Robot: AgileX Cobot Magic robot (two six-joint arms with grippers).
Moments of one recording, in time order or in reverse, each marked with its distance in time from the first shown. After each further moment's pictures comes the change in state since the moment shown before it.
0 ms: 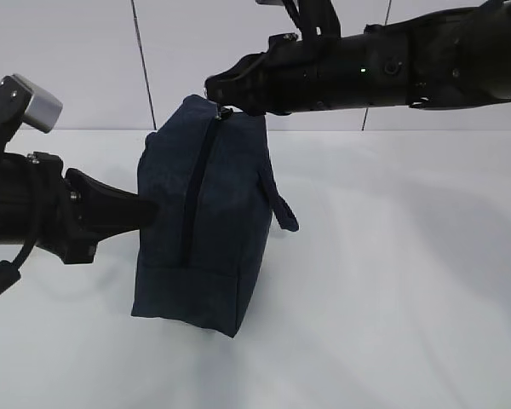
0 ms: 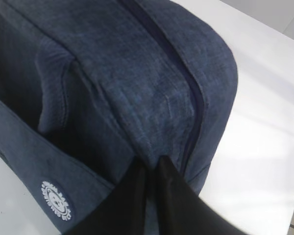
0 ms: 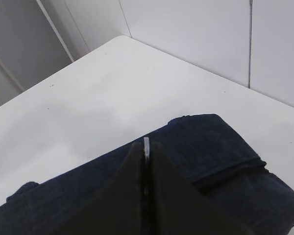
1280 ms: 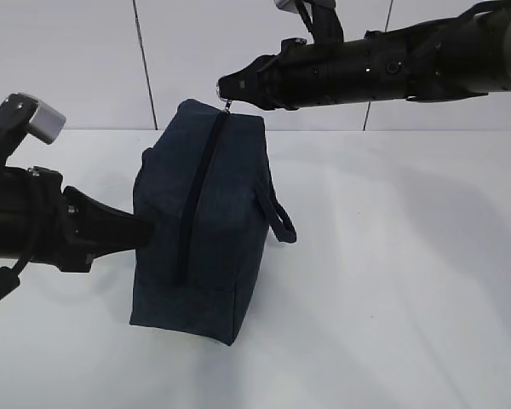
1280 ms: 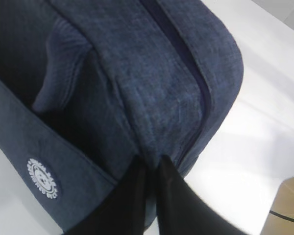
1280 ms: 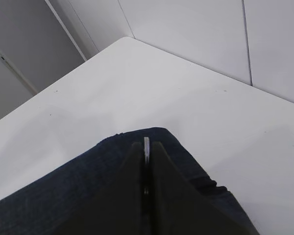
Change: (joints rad) left arm 0.000 0.000 0.000 0.135 -0.004 -0.206; right arm -0.115 0.176 -0.177 -0.079 -0.182 0.101
